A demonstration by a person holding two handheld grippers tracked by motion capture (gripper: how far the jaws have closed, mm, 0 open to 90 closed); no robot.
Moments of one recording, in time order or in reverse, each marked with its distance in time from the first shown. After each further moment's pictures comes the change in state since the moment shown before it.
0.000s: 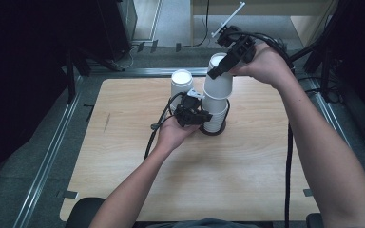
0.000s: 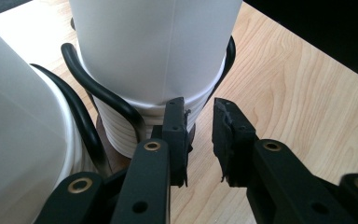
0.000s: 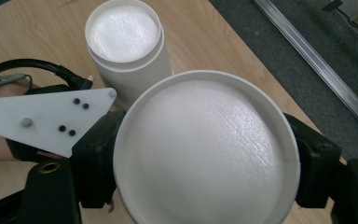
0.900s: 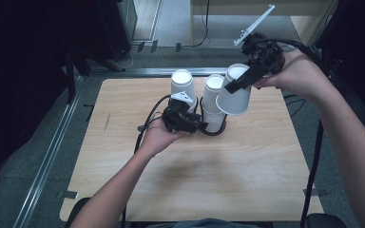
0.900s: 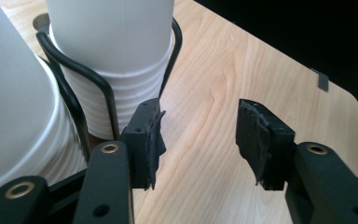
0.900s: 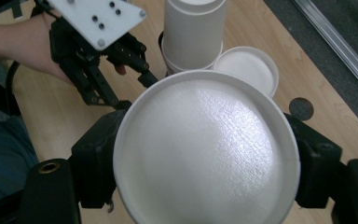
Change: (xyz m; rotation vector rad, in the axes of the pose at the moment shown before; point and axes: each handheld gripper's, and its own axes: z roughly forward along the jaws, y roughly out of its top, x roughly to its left) left arm 0.004 -0.017 -0.042 -0.020 -0.169 0.045; right arm 0.023 -0.045 -0.053 0.011 0.116 -0.047
